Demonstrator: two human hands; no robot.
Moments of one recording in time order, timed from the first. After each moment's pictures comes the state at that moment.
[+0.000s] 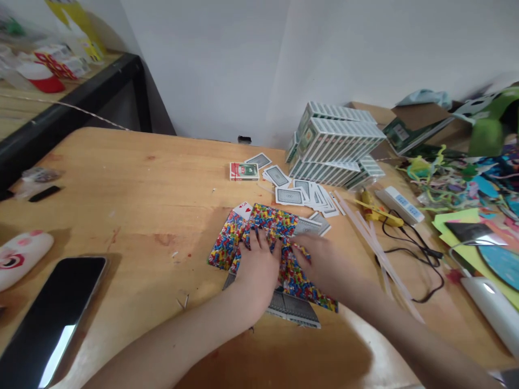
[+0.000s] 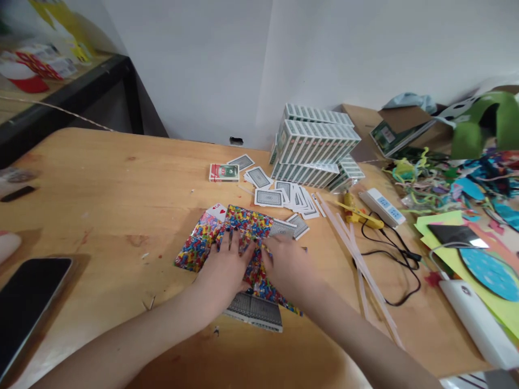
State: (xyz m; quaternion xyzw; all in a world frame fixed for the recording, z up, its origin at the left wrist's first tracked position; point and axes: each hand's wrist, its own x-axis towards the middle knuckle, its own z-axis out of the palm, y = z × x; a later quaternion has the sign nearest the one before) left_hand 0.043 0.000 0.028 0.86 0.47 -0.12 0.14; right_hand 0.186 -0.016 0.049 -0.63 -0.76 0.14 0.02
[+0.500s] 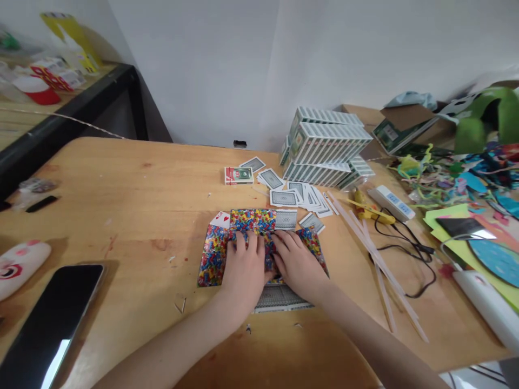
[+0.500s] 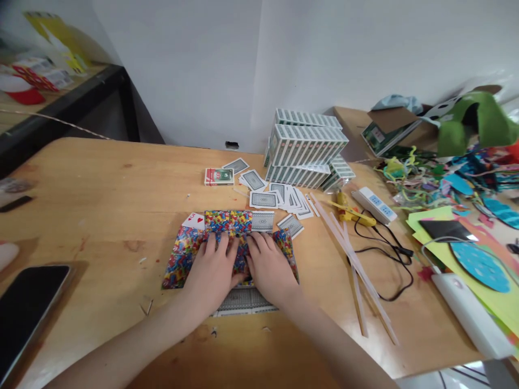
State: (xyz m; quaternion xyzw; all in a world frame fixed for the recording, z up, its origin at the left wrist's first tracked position) left_hand 0.028 -0.005 0.024 0.86 0.50 -0.03 0.05; right_hand 0.173 -0.025 0.002 -0.58 -0.81 0.04 0.06
